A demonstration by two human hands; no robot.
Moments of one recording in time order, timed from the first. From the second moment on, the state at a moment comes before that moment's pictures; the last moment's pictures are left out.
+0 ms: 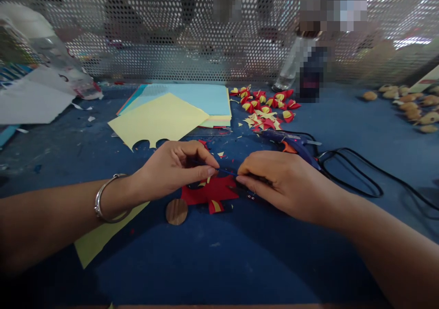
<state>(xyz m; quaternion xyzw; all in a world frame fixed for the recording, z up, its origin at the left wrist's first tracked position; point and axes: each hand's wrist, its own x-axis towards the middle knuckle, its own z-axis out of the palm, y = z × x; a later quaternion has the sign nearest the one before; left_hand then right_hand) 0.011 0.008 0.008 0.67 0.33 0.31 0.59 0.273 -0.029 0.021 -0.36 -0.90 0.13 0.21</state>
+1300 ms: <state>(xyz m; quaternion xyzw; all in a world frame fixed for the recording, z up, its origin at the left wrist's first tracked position) 0.009 0.004 0.012 0.72 0.32 0.29 0.54 0.276 -0.026 0.021 -0.37 -0.90 0.13 0.18</state>
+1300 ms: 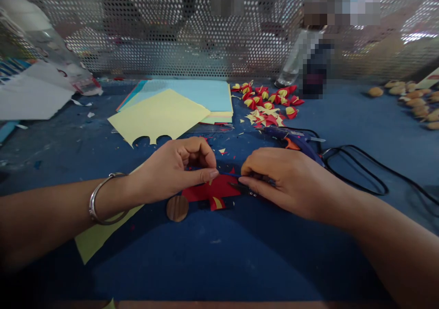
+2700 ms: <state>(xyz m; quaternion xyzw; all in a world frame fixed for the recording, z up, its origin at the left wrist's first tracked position) 0.007 0.007 0.012 0.76 0.29 0.30 0.49 0.273 -0.030 0.028 -0.34 -0.92 0.12 0.17</state>
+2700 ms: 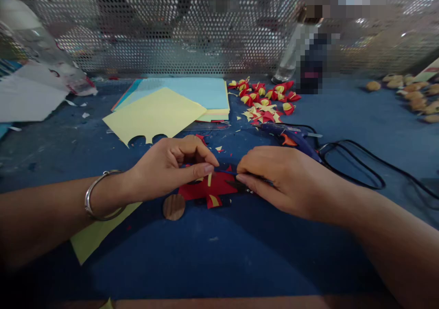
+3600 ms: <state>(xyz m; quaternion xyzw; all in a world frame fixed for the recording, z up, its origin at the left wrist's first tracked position) 0.007 0.011 0.008 0.68 0.31 0.26 0.61 0.276 -0.032 0.025 -0.39 -0.89 0.16 0.14</state>
